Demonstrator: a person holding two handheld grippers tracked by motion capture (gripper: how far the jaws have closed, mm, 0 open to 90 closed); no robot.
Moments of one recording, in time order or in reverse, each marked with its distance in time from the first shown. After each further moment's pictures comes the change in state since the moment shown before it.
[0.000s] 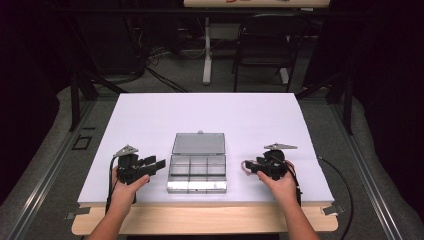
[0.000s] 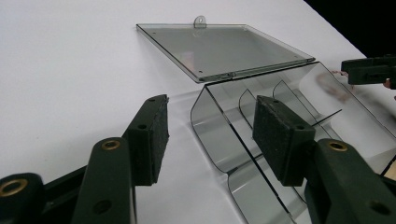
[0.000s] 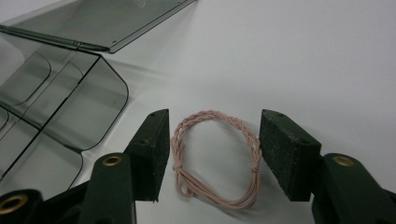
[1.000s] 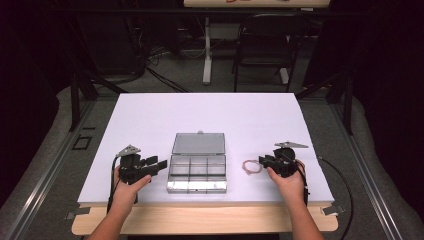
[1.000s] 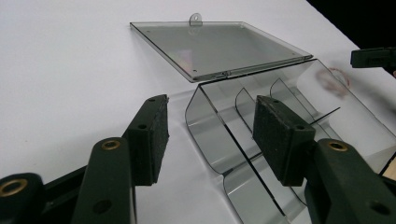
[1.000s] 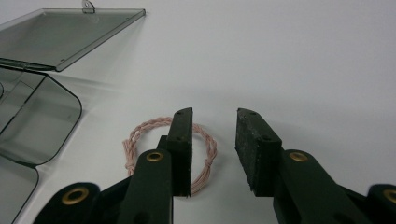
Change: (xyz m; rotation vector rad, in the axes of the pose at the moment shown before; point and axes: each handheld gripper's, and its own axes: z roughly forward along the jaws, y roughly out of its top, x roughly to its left) left arm -0.004 0.000 0.004 0.017 -0.004 0.009; right arm -0.019 0.003 -0.018 -0.031 -0.119 0.054
